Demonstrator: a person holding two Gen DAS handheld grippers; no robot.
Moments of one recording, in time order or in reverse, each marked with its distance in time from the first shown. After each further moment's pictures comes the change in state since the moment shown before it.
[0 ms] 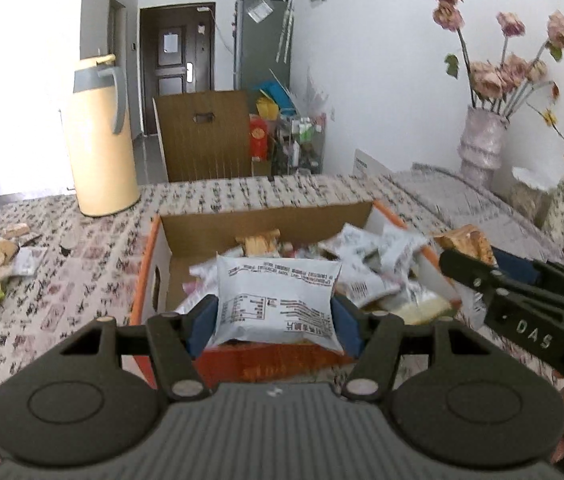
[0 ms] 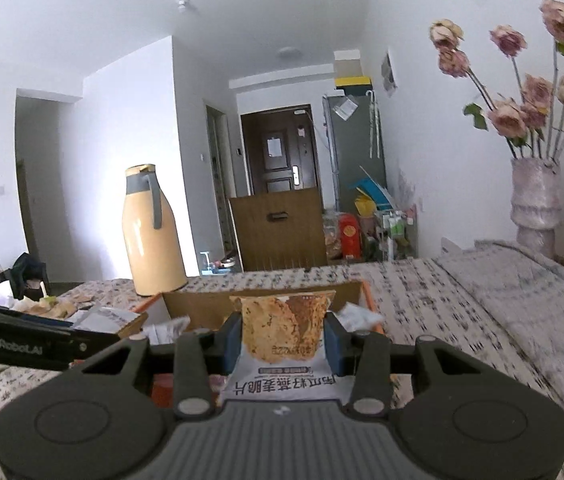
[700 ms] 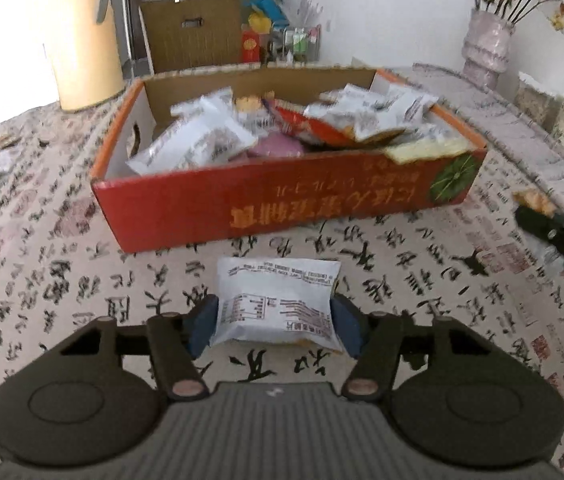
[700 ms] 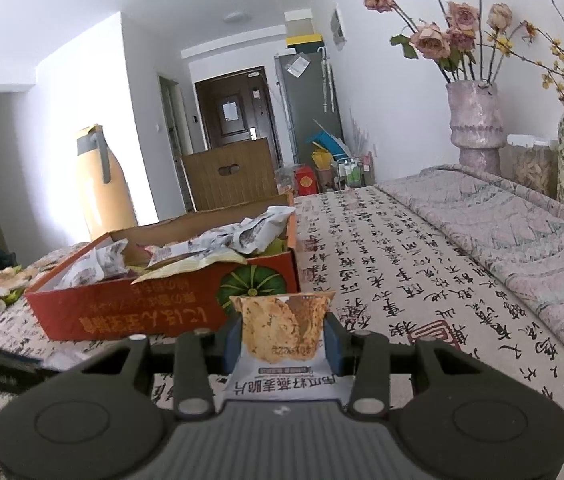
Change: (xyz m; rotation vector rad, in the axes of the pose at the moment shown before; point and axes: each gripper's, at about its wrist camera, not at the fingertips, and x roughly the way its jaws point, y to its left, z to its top) left arm 0.028 0.001 -0.083 0.027 0.253 -0.026; right arm -0.032 -0.051 -0.076 0.092 0.125 -0.105
